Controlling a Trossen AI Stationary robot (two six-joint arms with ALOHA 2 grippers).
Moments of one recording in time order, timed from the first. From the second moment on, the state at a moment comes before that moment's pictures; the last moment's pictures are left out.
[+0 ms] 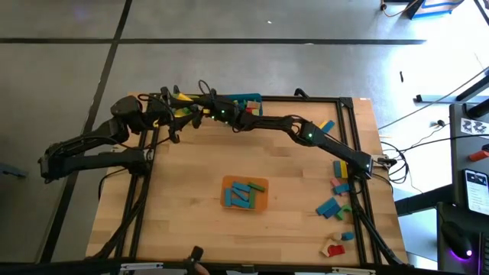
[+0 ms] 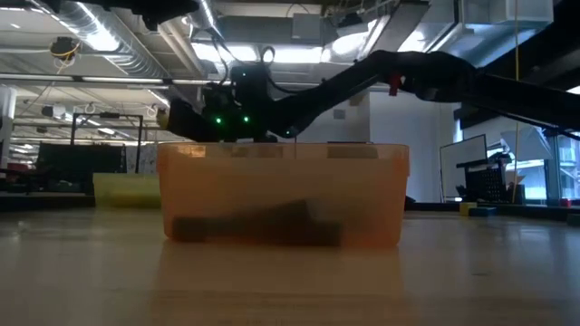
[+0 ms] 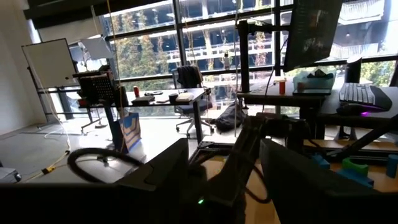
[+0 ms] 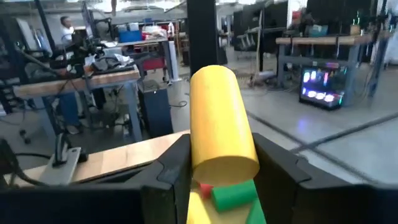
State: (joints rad) left arm 0.43 0.61 0.66 0.03 0.10 0.12; right arm -0.30 2.74 2.33 0.48 0.03 0.09
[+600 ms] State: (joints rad) left arm 0.43 0.64 0.66 0.04 0.10 0.13; right arm -0.32 2.79 2.33 0.48 0.09 0.10
